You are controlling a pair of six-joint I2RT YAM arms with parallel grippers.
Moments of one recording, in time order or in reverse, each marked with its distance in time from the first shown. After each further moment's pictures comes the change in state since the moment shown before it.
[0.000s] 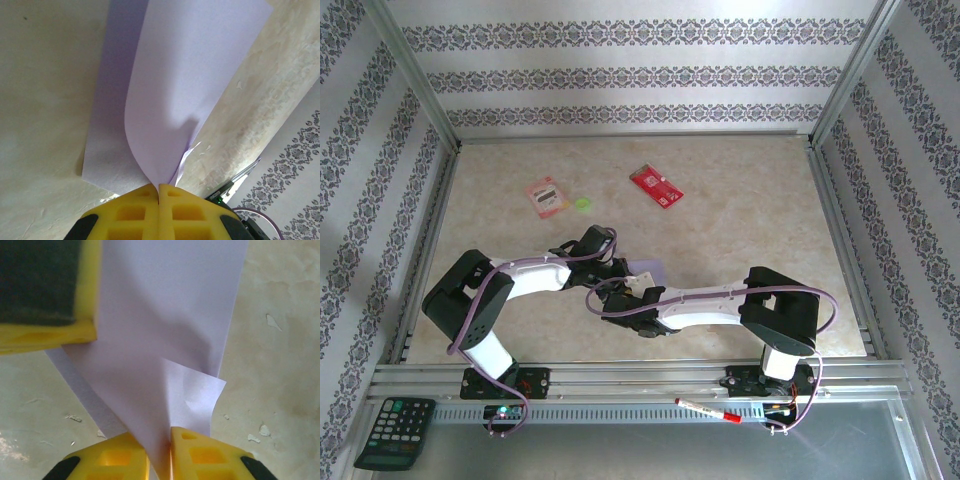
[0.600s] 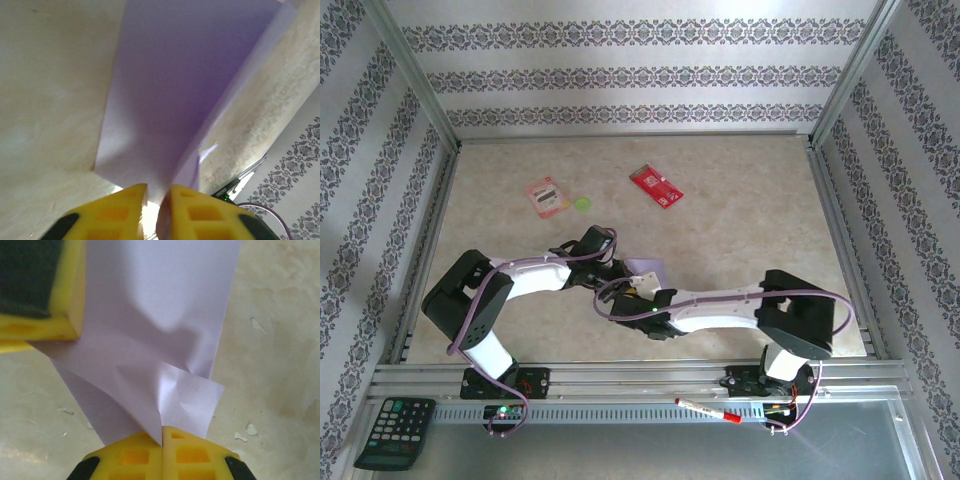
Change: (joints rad) left arm 0.009 -0.011 0.009 -0.053 0.000 0.043; right arm -0.001 -0.119 -0.103 0.083 0.012 -0.034
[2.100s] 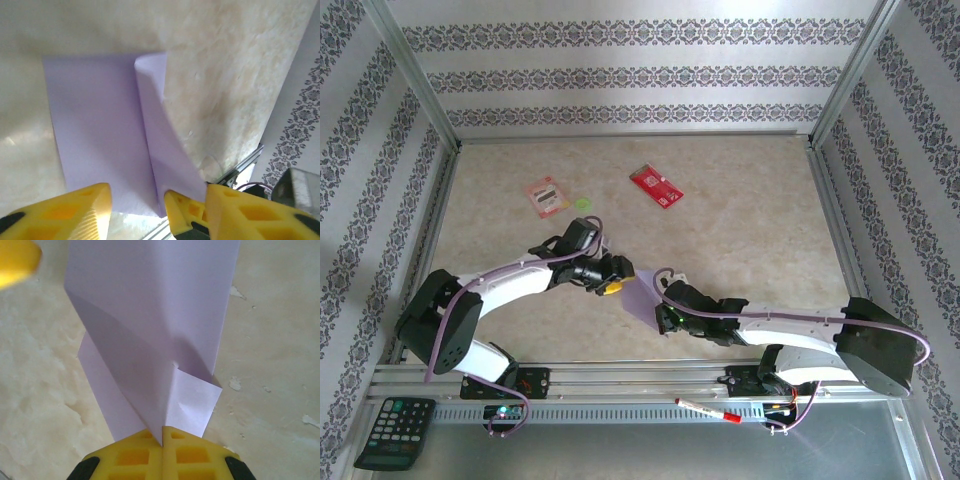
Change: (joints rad) left arm 0.071 -0.168 -0.019 -0.054 -0.017 0.182; right arm -0.179 -0.429 -0.444 0.507 -0.450 -0.031
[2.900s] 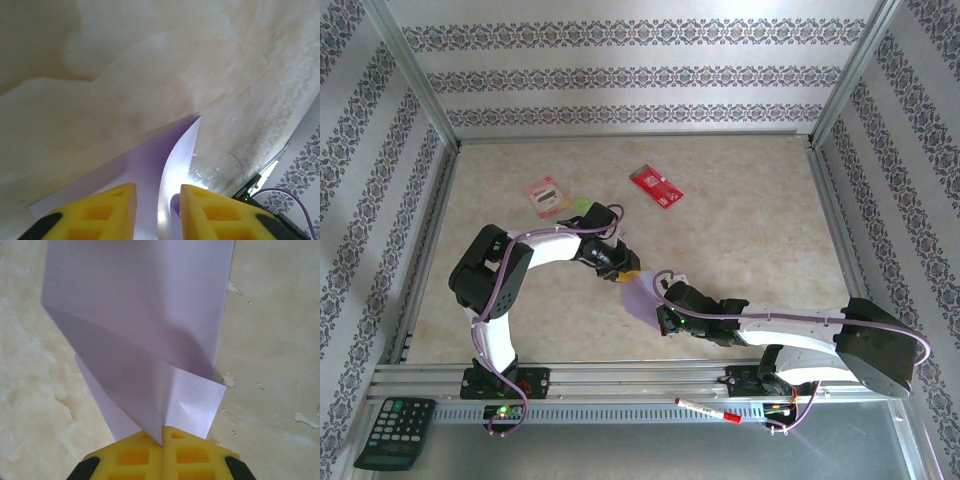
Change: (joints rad) left arm 0.037 0.397 0.290 -0.132 0.114 0.177; right arm 0.000 0.005 -0.006 -0.004 0.000 -0.028
